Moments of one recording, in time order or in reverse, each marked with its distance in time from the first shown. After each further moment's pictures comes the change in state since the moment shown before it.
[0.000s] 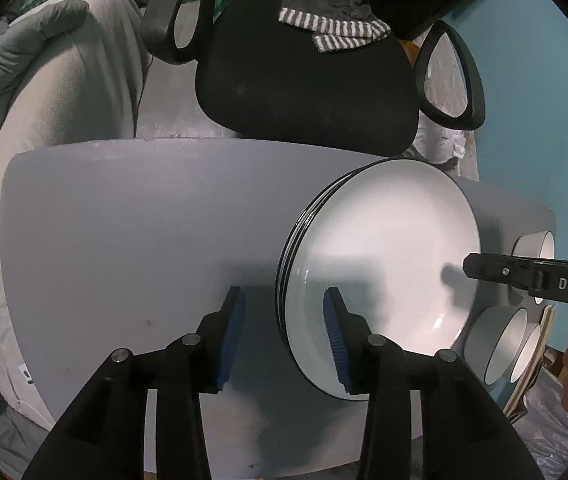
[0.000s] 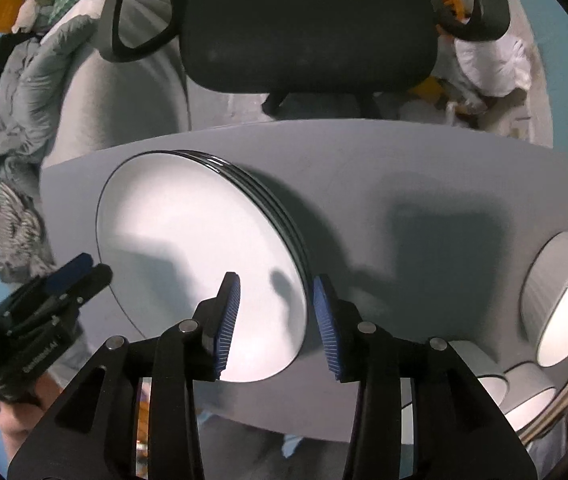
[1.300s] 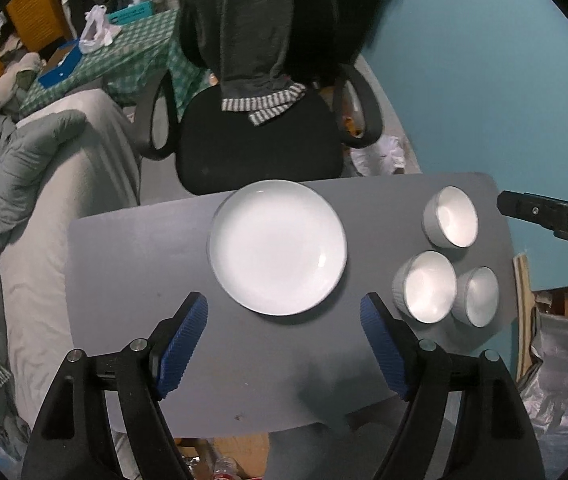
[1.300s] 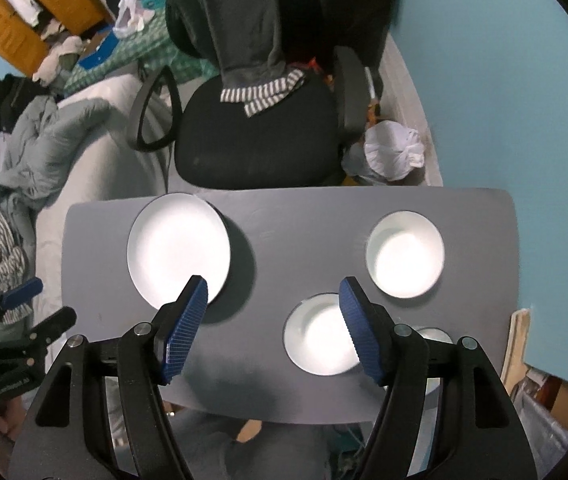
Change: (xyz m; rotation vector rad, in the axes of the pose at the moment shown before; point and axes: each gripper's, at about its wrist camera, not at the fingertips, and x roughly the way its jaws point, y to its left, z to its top) left arm -0.147 -0.110 -0.117 0.230 -0.264 0.051; right arm -0.175 -0.019 -0.146 -0.042 -0.477 -0.179
